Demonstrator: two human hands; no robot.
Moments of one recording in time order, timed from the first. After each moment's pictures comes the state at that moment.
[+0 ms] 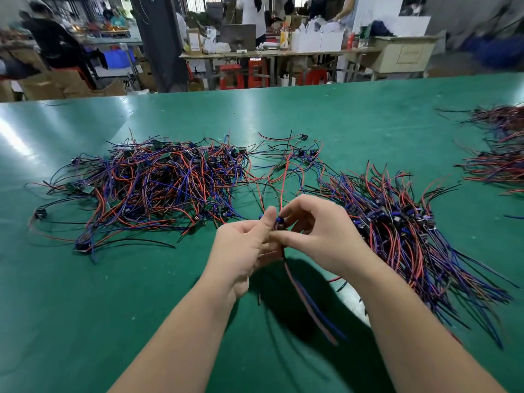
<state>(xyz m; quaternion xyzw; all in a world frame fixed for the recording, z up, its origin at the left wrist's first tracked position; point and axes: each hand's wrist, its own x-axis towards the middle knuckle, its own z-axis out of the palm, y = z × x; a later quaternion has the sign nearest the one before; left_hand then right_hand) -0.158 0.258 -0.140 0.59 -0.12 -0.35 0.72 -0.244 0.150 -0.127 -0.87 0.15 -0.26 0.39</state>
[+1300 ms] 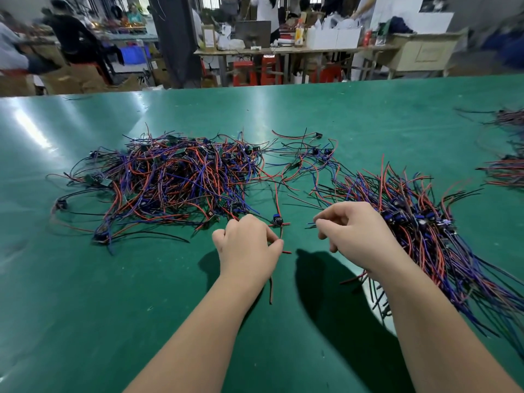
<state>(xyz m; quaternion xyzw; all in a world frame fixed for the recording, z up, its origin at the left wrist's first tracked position) -0.143 0.259 -0.158 0.93 -0.29 0.01 0.22 -0.249 0.136 -0.128 -0.83 0.32 -0.20 0.42</state>
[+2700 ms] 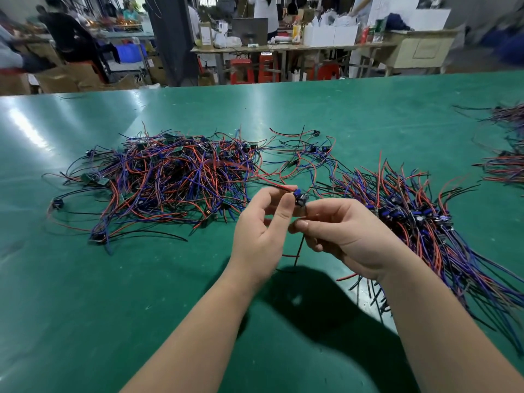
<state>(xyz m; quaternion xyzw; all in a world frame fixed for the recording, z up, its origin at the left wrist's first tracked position) -0.161 0.257 -0.140 0.61 -0.38 -0.08 0.69 -0.250 0.150 -0.119 -0.64 0.12 -0.13 0.75</state>
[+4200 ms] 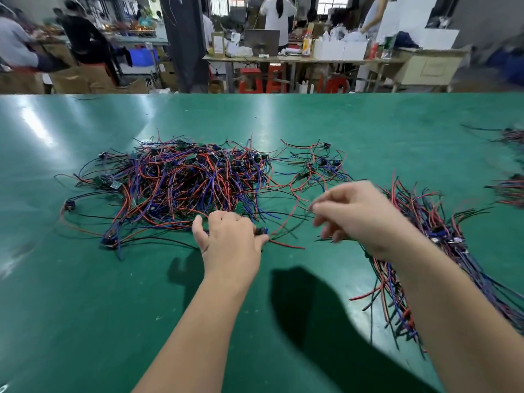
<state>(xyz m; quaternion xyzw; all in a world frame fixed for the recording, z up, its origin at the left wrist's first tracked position) -0.112 0.277 -0.159 0.95 -0.27 0.12 0.14 -0.220 0.132 -0.088 -0.79 0.25 -0.15 0.54</state>
